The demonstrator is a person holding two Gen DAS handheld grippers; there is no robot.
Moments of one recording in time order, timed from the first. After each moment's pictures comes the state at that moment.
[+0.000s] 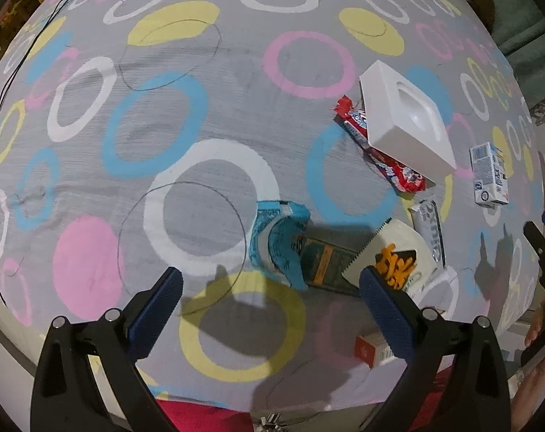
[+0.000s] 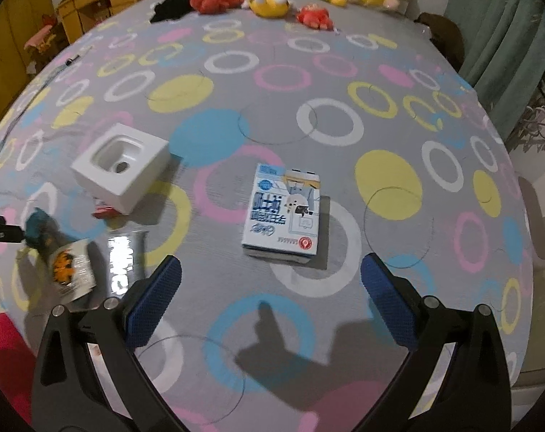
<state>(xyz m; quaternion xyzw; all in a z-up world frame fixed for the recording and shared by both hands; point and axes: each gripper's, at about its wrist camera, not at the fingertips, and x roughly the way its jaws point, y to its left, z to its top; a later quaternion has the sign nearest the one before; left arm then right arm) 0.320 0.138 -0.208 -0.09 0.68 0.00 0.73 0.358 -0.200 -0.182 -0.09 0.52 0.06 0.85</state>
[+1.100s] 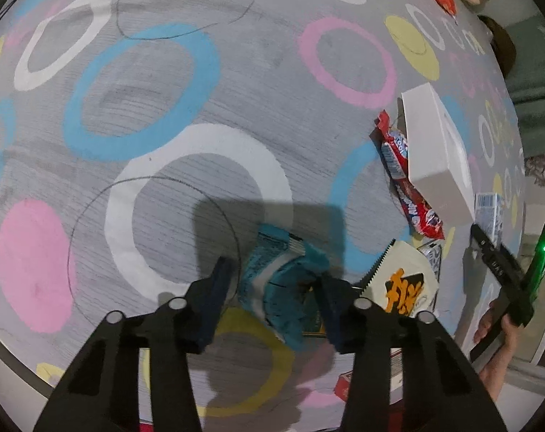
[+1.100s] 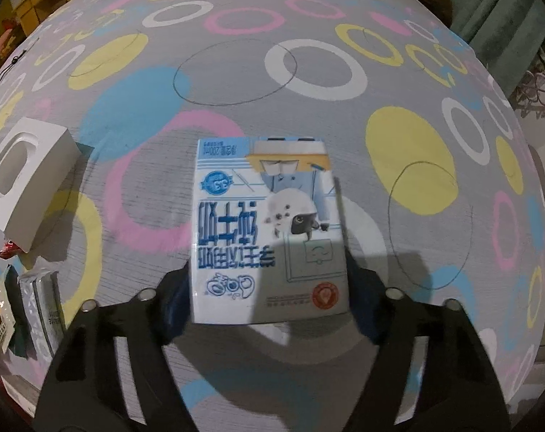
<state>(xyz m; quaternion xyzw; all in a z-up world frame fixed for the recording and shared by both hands) 0.332 0.198 -0.254 -0.21 0.68 0.00 0.70 0.421 -0.212 -0.268 -0.07 0.57 0.00 0.82</state>
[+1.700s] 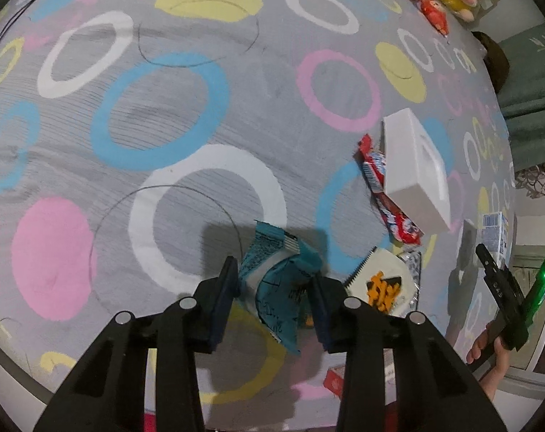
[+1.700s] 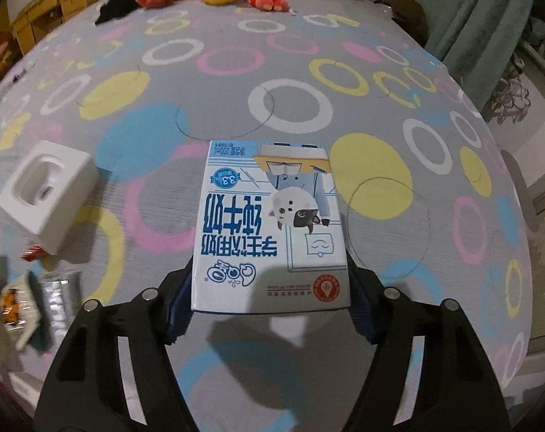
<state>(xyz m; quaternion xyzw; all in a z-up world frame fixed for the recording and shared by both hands) 0.328 0.196 -0.220 -0.22 0.65 0.01 0.72 0.386 -0.210 -0.216 -0.07 0.52 -0.03 0.85</state>
